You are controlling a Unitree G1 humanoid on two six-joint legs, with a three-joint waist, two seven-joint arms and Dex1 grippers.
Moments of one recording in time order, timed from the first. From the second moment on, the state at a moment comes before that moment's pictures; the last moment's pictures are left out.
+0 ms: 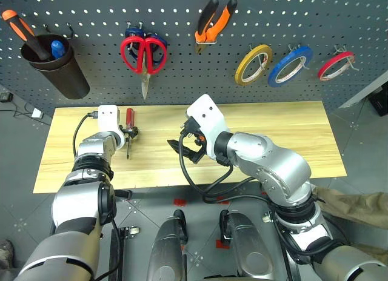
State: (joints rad) left arm -1.01 0.52 0.22 1.26 -0.06 0.26 -0.27; right arm -0.74 -0.07 0.34 -0.48 0.26 1.22 0.28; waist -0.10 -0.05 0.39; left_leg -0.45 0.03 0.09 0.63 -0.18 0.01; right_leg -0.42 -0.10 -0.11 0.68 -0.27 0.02
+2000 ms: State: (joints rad) left arm -0.72 0.64 0.33 0.24 0.20 -0.16 0.04; right arm -0.73 -0.07 0.28 -0.38 0.31 0.61 0.45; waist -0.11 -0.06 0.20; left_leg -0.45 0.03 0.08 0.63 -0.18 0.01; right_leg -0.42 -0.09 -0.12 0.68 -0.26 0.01
